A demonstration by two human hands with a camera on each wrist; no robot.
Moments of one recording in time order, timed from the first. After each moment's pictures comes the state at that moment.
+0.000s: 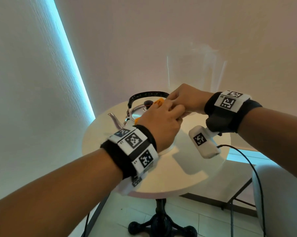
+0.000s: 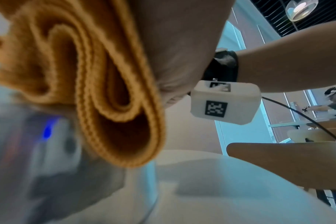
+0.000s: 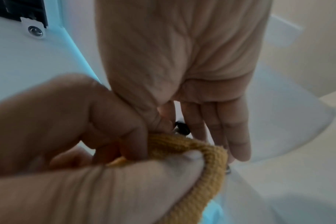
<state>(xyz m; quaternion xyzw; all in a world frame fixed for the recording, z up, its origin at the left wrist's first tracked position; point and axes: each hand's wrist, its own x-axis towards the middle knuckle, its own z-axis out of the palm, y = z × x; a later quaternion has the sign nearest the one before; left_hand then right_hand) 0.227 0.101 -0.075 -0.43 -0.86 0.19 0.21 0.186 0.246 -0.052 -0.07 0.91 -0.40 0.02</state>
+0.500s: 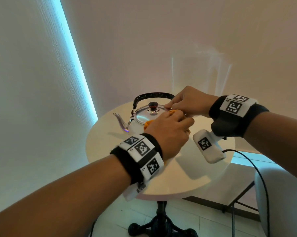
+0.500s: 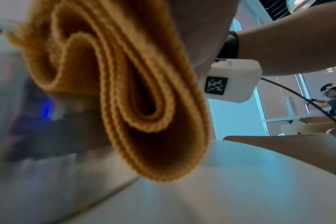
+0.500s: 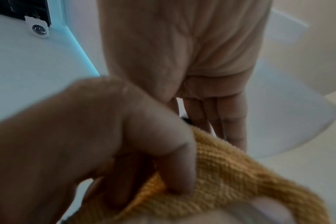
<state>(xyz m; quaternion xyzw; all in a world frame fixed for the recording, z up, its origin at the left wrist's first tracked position) 0.225 0.097 -0.095 -0.49 -0.81 0.16 0.26 0.183 0.242 -0.053 -0.08 0.92 -0.37 -0.01</state>
